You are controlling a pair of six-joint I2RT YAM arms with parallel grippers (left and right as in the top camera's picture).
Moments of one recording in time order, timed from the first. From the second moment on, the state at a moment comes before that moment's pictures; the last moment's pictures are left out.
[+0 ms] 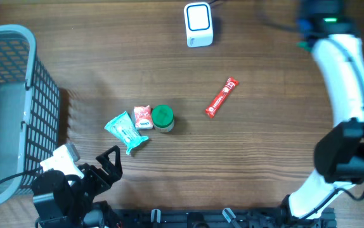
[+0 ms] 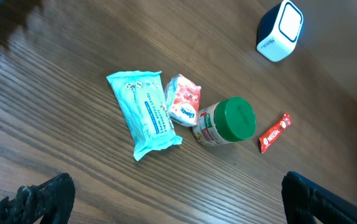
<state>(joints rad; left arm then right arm) 0.19 0.26 0.68 -1.13 0.28 -0.51 -0.10 1.92 1.77 -0.56 0.51 0.07</state>
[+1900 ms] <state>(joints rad) 0.19 0.26 0.69 -1.13 0.28 -0.51 0.39 2.16 1.55 -1.05 -0.03 0.57</state>
